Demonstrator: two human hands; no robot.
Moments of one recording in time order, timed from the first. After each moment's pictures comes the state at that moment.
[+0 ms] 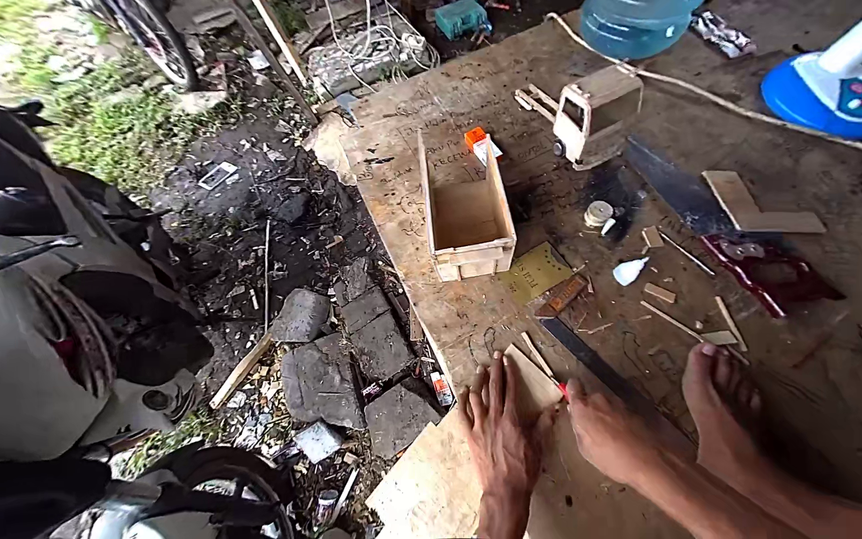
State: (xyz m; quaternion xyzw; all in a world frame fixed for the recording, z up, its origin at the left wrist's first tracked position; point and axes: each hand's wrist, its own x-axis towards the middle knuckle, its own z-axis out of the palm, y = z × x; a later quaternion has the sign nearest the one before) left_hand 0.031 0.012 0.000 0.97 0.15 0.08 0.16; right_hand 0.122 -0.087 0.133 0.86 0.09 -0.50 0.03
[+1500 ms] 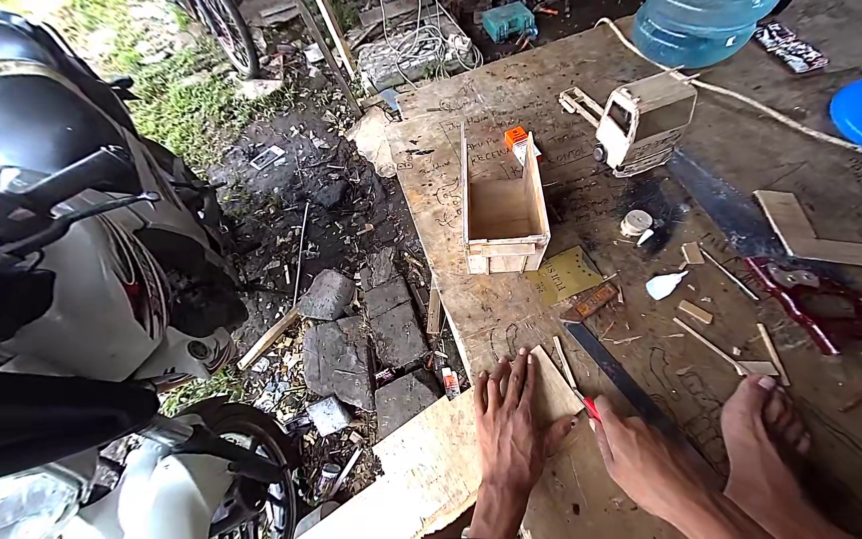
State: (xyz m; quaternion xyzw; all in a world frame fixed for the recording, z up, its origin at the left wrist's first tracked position) left_hand 0.030 0.024 0.000 0.98 0.11 0.05 0.17; right_hand 0.104 -0.117 0.111 0.89 0.11 -0.44 0.01
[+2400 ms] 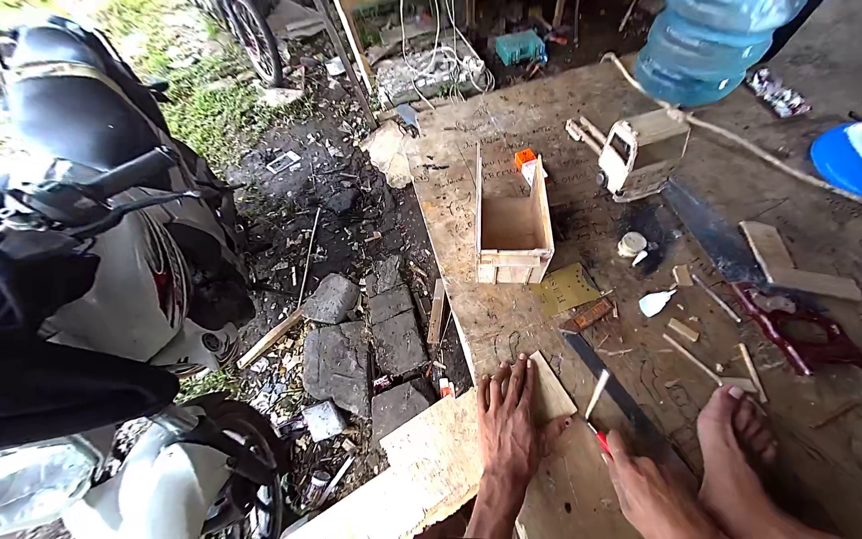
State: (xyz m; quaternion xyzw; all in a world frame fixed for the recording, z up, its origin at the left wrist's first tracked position) left_hand 0.034 0.022 0.000 0.97 0.13 0.06 0.19; right_hand 0.075 -0.154 0.114 0.92 0.14 -0.37 0.01
